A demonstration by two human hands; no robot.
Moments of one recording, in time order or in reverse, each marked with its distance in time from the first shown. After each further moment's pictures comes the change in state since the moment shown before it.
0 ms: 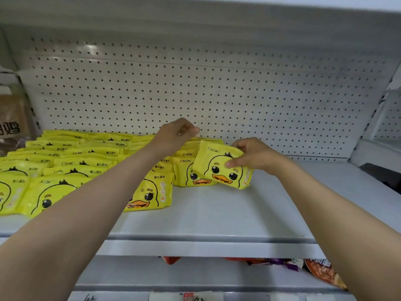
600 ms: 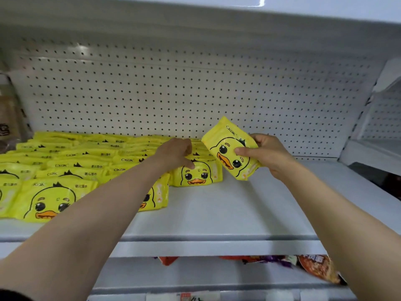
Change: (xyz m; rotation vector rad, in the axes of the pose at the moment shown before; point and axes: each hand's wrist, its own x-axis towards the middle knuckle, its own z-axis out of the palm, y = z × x) left_hand 0.014 -0.031 0.033 0.511 -0.218 -0.020; right_hand -0.030 -0.001 -0.013 0.319 0.311 0.018
